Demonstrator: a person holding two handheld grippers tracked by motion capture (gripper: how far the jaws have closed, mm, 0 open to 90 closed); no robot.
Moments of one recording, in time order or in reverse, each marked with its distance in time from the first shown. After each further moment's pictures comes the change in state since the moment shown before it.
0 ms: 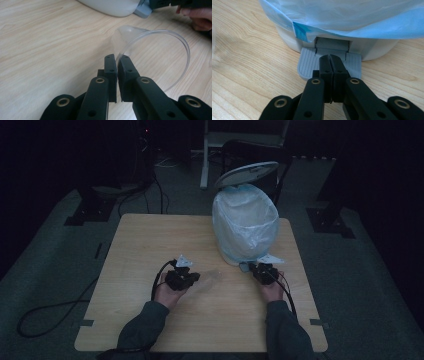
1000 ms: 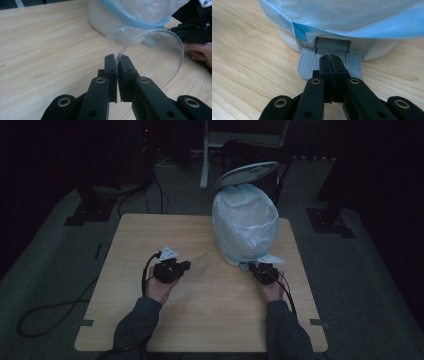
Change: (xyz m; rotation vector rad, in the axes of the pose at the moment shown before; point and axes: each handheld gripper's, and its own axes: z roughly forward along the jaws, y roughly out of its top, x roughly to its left) left arm 0.021 0.022 -0.037 -0.152 0.034 -0.055; right arm -0.001 0.000 0.000 0.000 0.003 0.002
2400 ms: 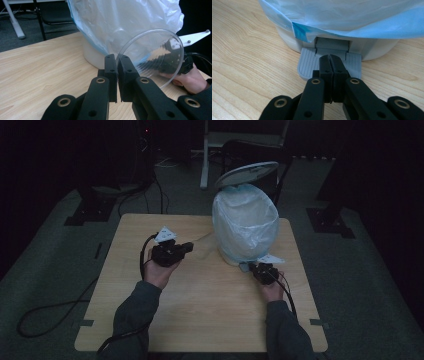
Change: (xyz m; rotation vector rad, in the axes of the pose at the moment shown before) left arm -0.004 0.061 -0.027 -0.109 -0.049 0.042; right arm 0.000 0.000 0.000 0.002 0.000 0.001
